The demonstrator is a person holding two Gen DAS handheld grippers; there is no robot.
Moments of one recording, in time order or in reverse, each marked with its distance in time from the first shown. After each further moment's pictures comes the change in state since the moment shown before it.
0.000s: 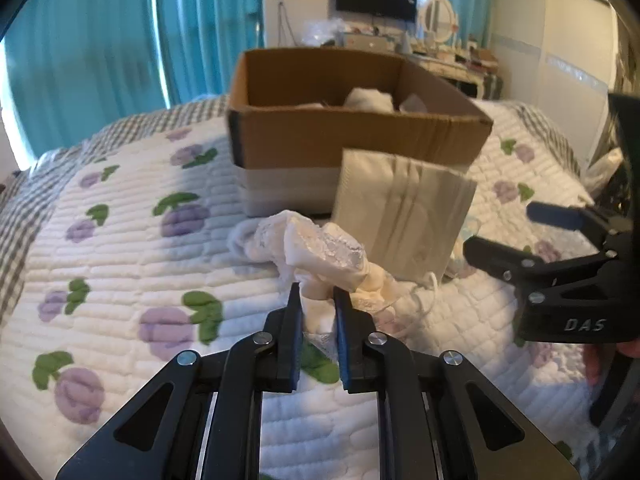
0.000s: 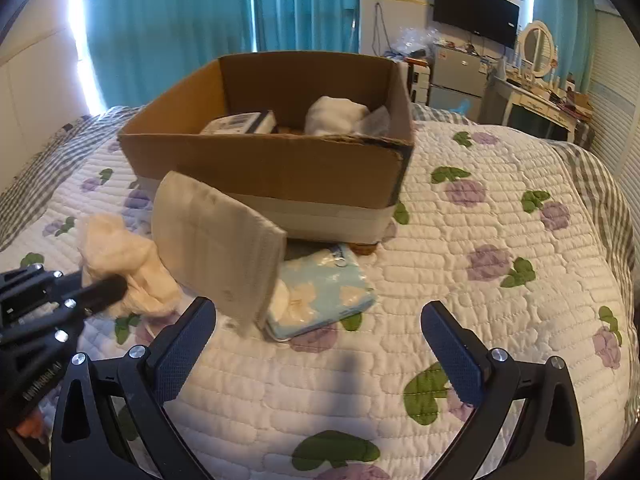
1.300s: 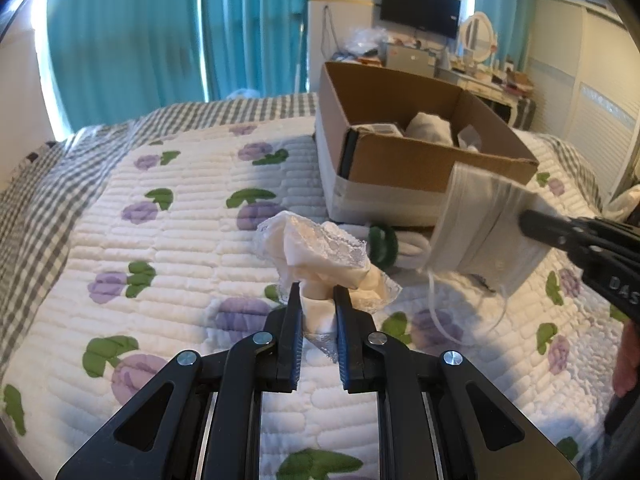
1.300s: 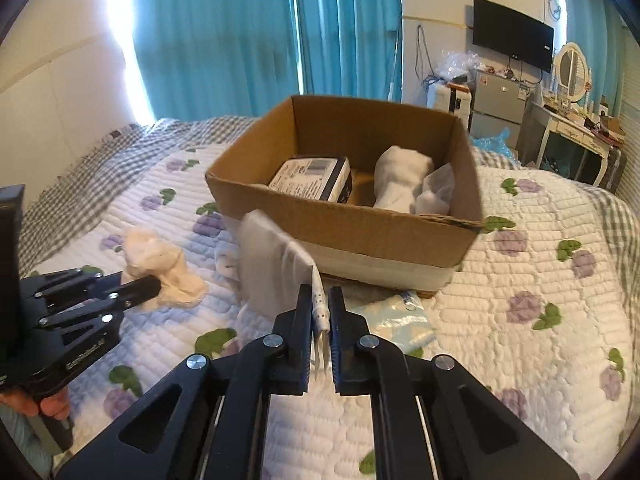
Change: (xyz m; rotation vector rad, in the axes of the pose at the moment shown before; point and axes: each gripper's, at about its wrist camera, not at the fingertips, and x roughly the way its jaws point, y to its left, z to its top) left arm -0.023 0.040 0.000 -0.095 -0.011 0.089; right arm -0.037 0.034 0.023 -0.058 -0.076 0.135
